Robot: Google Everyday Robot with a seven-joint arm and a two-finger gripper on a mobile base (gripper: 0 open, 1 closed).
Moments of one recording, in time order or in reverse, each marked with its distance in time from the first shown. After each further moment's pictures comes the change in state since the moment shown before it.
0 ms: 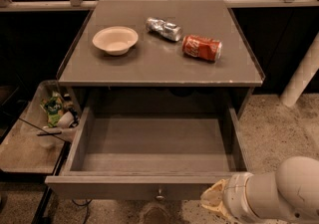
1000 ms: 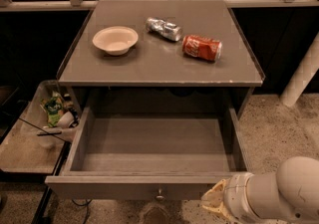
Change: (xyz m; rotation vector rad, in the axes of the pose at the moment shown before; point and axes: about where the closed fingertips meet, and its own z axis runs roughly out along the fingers) arm 0.000 0.000 0.000 0.001 0.000 -0.001
